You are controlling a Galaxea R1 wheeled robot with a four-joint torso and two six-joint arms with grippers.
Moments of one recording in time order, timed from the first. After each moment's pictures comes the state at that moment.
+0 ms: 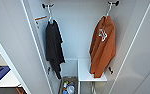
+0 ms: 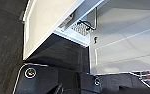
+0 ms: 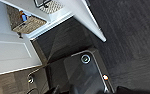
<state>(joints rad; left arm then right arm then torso) 1.38 2.35 -1.78 0.09 -0.40 -0.24 -1.21 2.22 -1.79 -0.32 -0.06 0.73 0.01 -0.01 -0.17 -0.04</state>
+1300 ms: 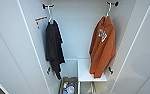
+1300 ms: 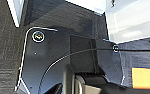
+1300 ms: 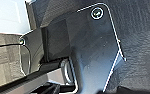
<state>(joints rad) 1.46 2.72 -2.26 0.15 -0.21 -0.24 -1.46 2.70 -2.29 -0.32 0.03 0.50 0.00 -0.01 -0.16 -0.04</state>
